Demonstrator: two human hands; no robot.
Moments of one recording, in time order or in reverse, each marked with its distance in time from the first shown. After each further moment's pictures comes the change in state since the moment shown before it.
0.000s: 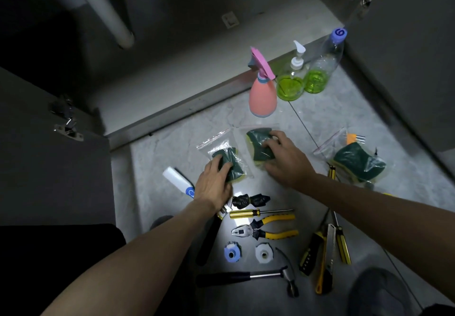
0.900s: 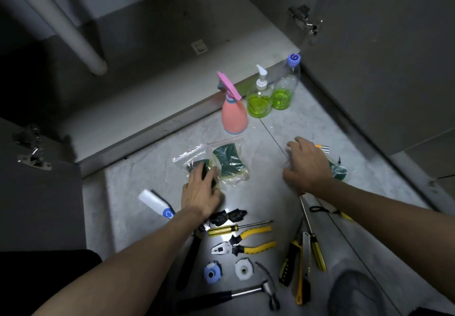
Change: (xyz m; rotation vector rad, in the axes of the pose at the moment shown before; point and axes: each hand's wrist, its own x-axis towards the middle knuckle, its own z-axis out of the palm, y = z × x) left_hand 0.021 0.029 -0.012 -0.050 0.004 -0.068; right_hand -0.031 0.067 -0.070 -0.308 -0.008 0.275
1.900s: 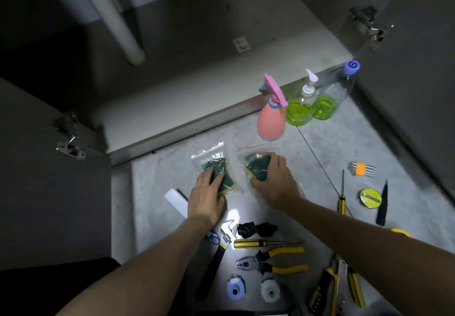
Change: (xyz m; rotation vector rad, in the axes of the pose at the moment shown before) left_hand 0.000 -0.054 -0.009 -0.017 0.096 -0.026; right_hand 0.028 -0.147 0.053 0.510 -0.024 0.072
